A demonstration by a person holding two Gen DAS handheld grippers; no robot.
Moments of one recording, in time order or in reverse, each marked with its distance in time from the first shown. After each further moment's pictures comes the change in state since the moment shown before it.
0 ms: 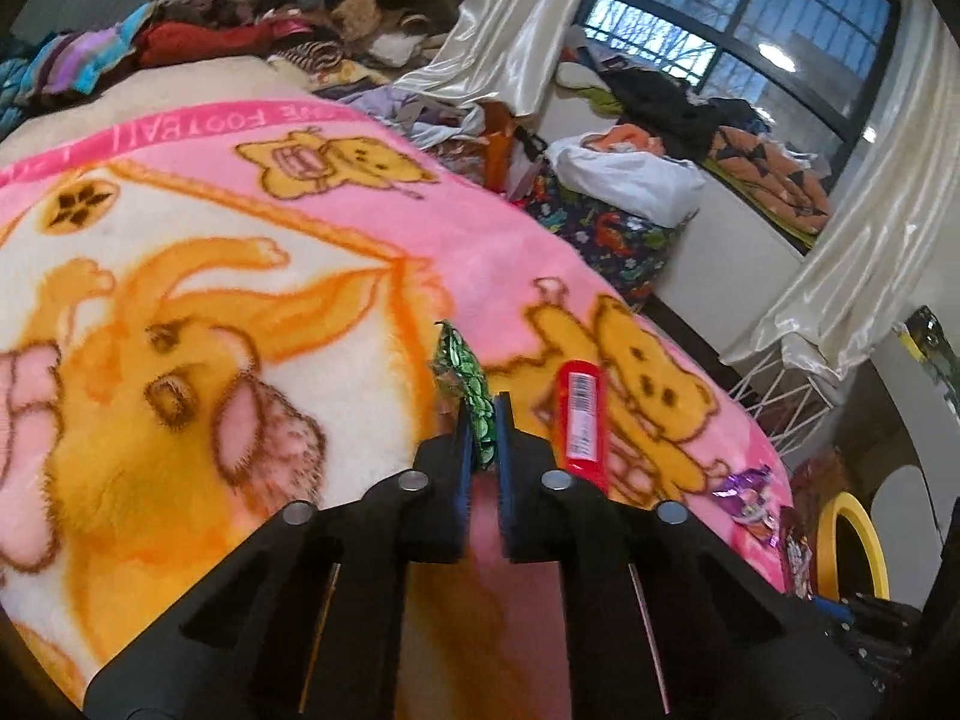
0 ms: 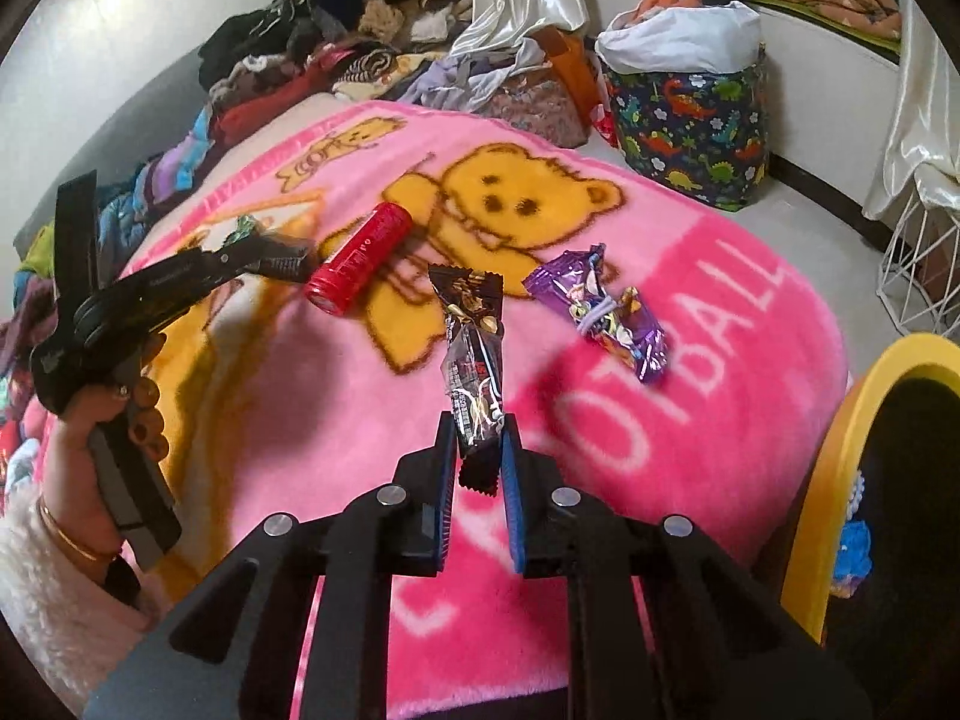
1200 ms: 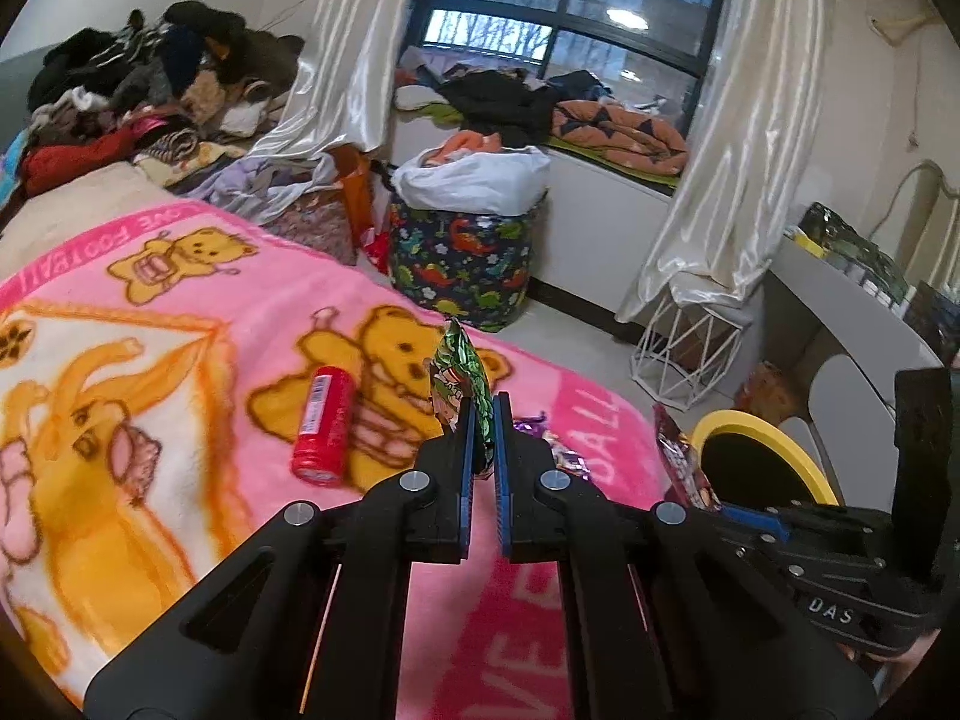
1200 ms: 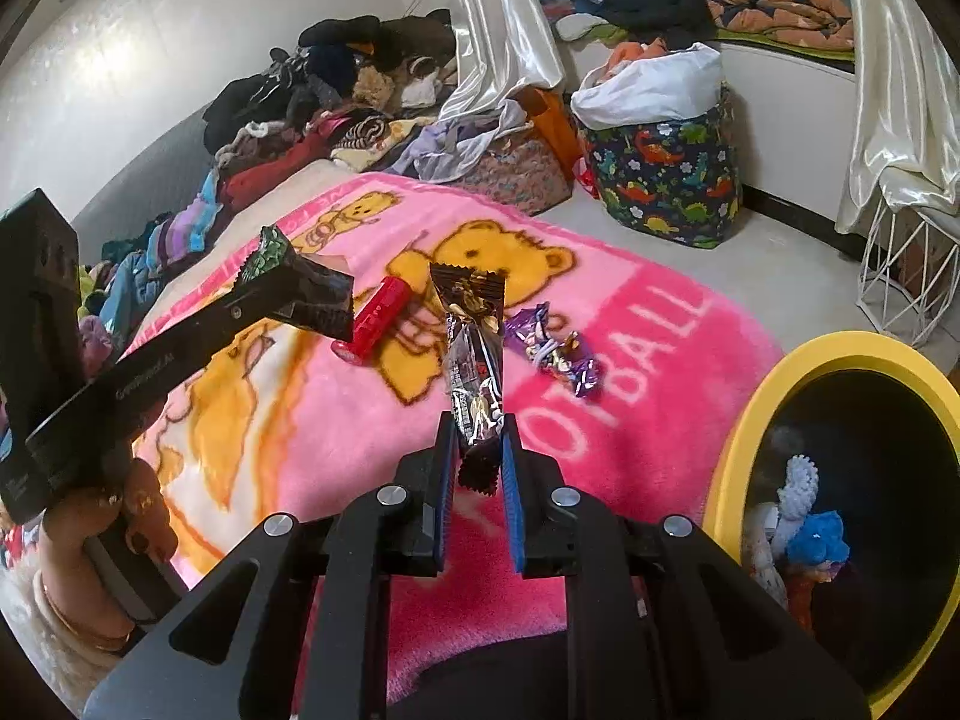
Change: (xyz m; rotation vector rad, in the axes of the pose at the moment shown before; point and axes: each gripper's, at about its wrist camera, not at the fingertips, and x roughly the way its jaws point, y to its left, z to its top) left arm -0.062 -0.125 -0.028 0.295 -0.052 -0.194; right arm -0.075 -0.013 -0.010 0.047 -0.147 0.003
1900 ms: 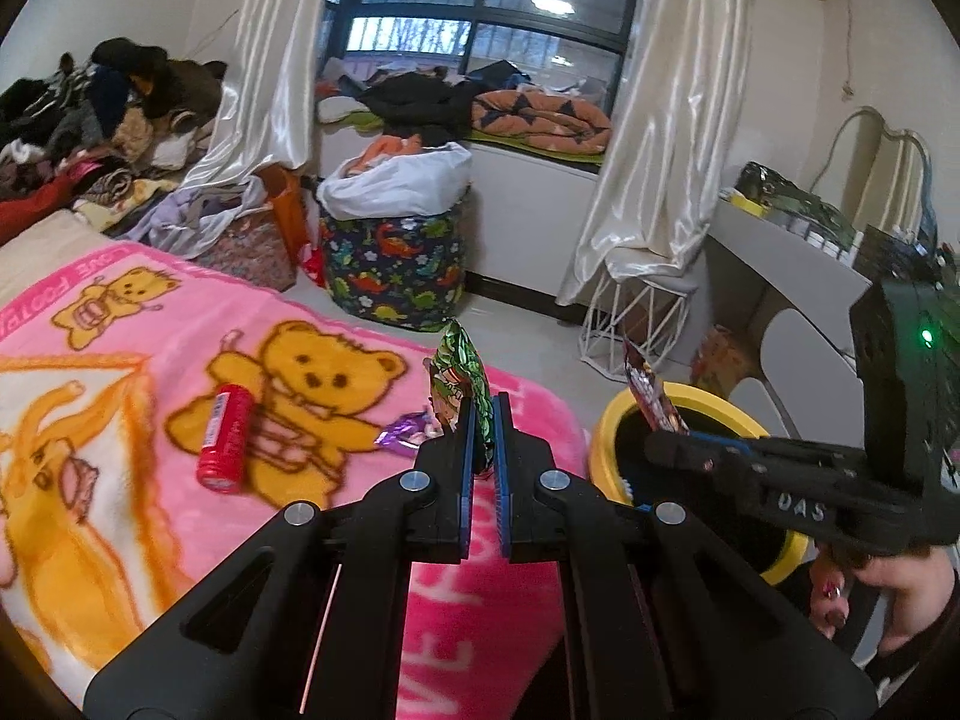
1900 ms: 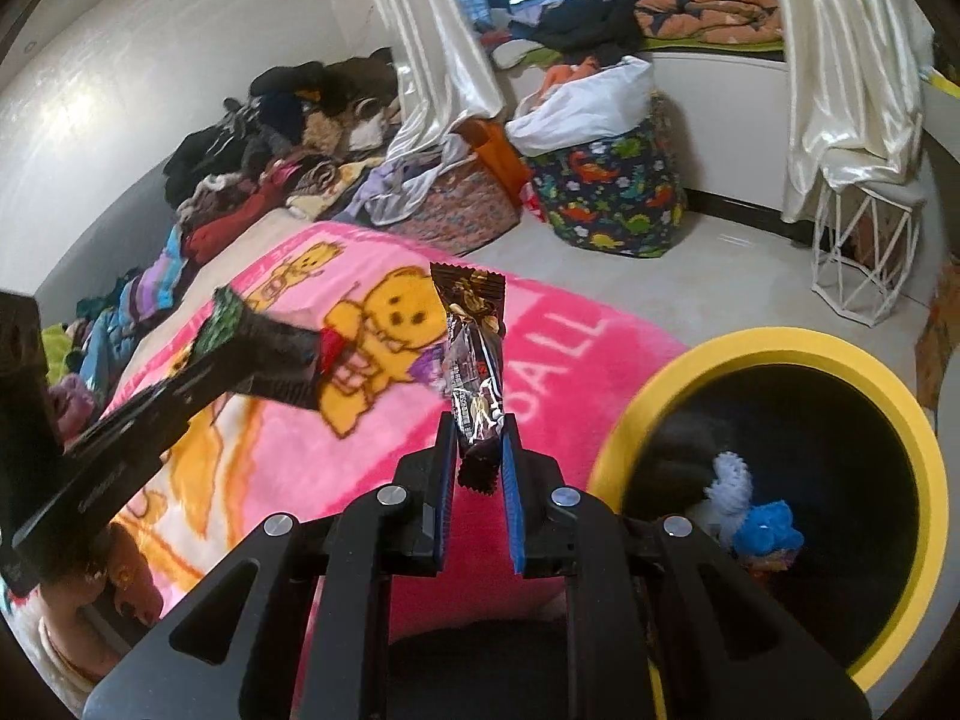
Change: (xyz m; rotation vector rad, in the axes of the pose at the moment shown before) left arm -0.004 -0.063 -0.008 0.129 0.005 -0.113; right arm -0.042 -0.059 0.000 0.118 -0.081 -0.082
